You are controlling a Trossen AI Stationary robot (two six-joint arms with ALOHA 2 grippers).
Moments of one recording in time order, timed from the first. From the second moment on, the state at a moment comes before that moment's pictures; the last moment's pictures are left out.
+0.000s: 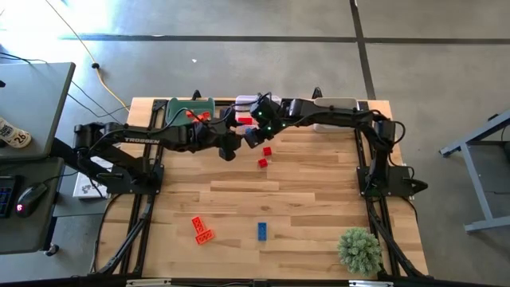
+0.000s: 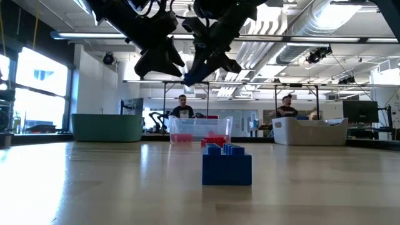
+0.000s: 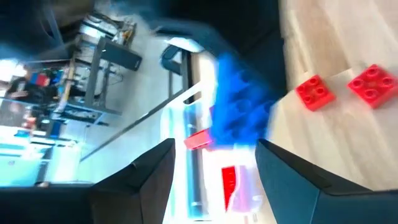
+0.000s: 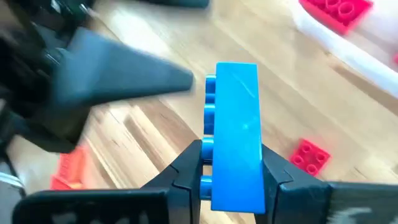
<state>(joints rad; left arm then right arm) 0.31 1.38 0.87 -0.03 -0.38 0.84 -0.26 1.90 1.71 -0.76 -0.15 0.64</state>
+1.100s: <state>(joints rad) 0.31 1.38 0.87 -0.04 -0.38 0.05 -0.53 1.76 1.52 -1.35 0.56 0.39</state>
